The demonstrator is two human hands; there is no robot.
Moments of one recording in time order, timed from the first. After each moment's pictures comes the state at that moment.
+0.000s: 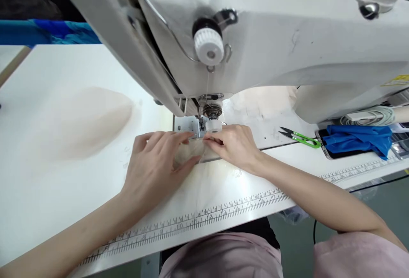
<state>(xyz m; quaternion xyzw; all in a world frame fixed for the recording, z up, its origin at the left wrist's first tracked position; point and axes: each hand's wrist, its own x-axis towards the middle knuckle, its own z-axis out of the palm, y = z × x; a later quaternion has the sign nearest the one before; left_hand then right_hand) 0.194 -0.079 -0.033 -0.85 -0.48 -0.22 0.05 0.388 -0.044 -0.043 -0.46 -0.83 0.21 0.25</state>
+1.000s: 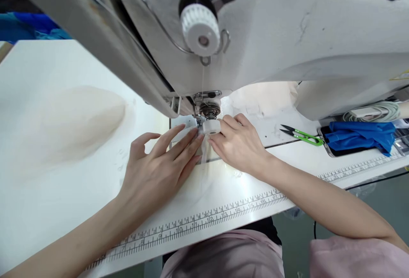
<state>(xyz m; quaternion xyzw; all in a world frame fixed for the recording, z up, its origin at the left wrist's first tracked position) 0.195 -0.079 -0.039 -0.88 -0.42 -0.16 0.16 0.398 -0.047 -0.042 -0.38 -0.90 -0.16 0.16</state>
